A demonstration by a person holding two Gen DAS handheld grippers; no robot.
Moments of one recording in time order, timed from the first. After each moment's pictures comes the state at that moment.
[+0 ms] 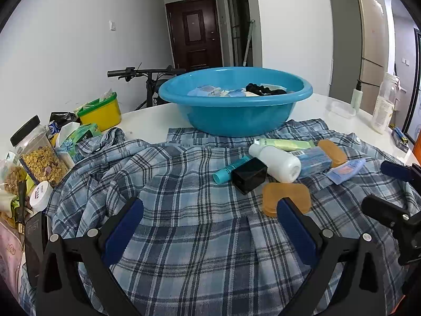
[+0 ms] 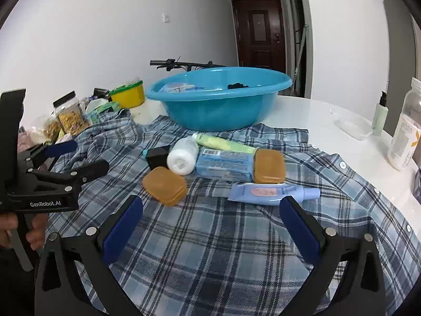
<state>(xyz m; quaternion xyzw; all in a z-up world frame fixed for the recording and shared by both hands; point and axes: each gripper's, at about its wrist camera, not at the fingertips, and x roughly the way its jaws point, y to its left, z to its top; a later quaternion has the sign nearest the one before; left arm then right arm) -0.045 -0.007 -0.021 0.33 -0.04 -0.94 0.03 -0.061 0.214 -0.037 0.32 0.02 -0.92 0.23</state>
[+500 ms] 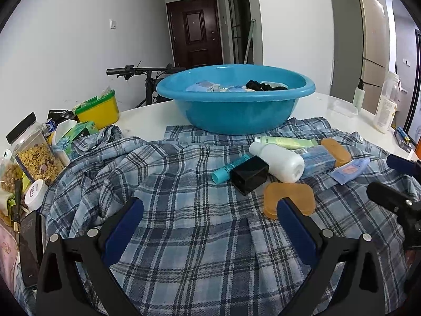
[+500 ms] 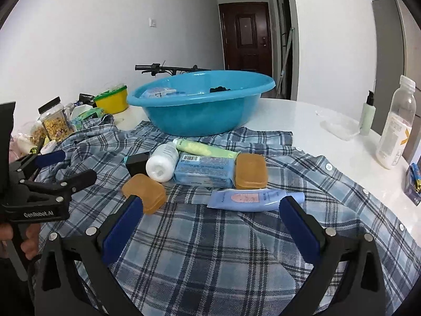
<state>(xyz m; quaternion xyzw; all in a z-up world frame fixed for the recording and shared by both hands) -0.053 -0.005 -0.032 0.33 -0.04 -0.94 0.03 -0.070 0.220 -0.038 0.31 0.01 -0.93 0.20</state>
